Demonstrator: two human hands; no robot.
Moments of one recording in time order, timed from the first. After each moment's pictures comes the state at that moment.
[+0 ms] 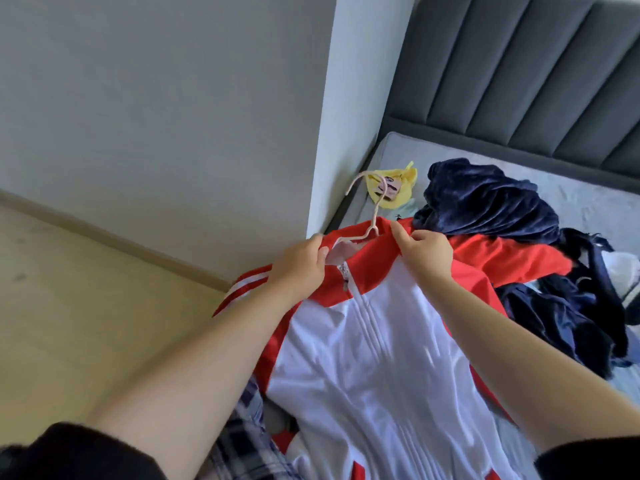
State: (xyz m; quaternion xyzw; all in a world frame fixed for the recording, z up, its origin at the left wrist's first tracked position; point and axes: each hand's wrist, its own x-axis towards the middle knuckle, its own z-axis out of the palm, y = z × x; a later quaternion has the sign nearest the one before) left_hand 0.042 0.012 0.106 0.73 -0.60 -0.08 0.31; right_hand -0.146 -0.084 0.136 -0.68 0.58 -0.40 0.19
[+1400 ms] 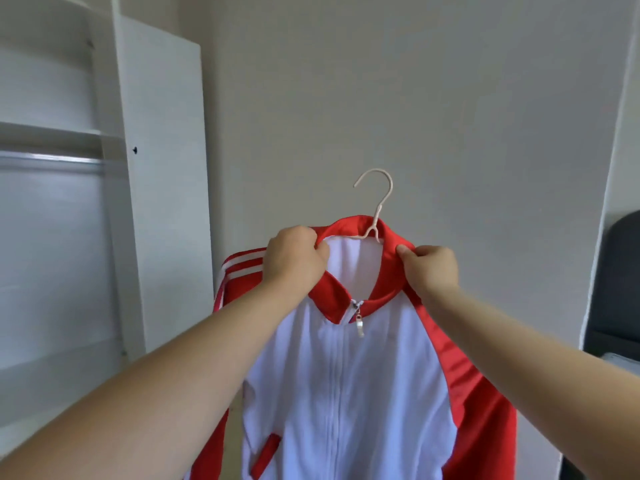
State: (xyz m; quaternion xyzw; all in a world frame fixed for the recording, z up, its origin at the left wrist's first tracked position) left_hand 0.344 0.190 0.483 0.81 -0.36 0.32 0.34; right_hand 0.236 0.028 0.466 -0.72 0.32 -0.51 0.34
